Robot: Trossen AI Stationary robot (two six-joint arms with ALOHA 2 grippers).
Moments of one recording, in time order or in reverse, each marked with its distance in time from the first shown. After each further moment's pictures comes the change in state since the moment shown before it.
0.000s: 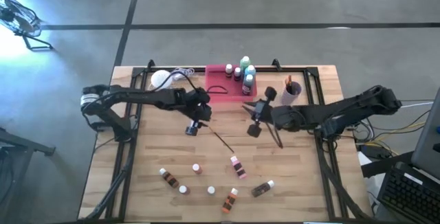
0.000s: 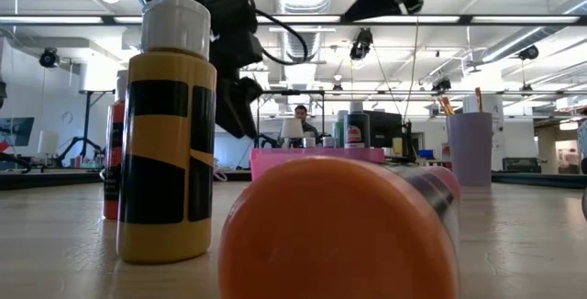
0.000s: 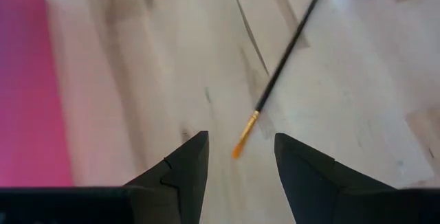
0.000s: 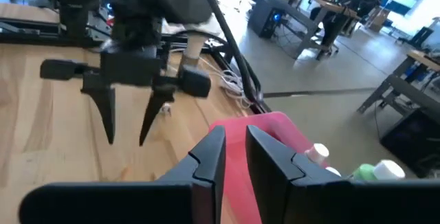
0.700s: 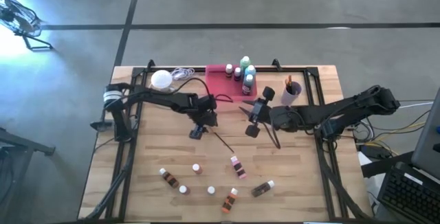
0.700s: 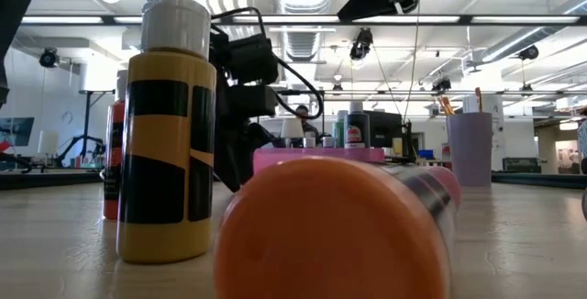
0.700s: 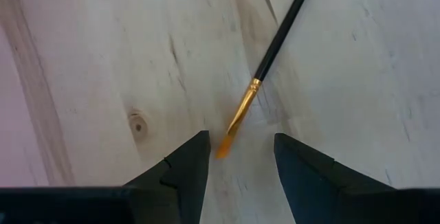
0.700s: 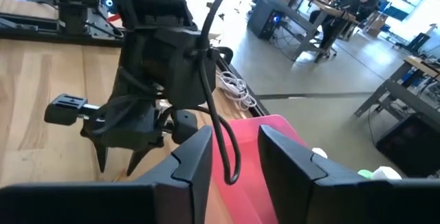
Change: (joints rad) left arm -0.007 0.259 0.062 -0.016 0.020 -0.006; right arm -0.001 0.026 0.016 0.012 0.001 -0.032
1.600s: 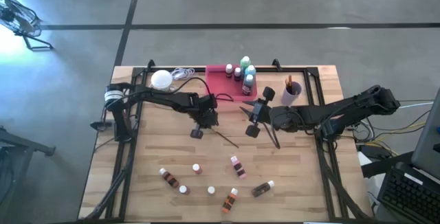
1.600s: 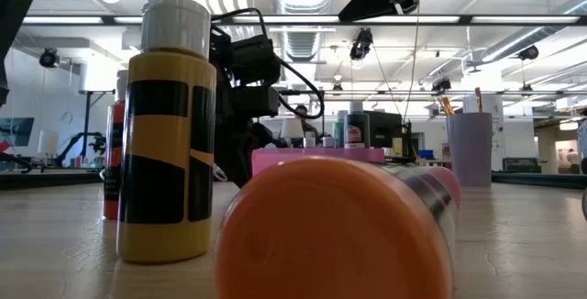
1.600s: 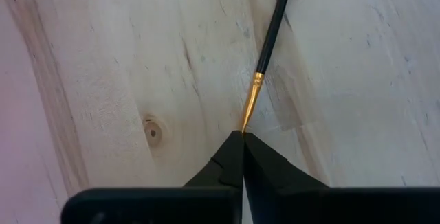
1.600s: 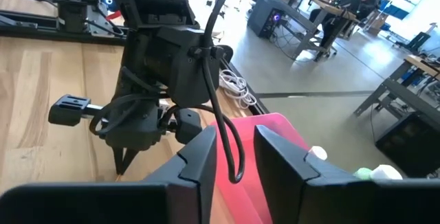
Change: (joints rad) left arm 0.000 0.024 0.010 0.002 -0.012 0.009; right arm 0.000 0.000 -0.001 -0.007 0.001 0.003
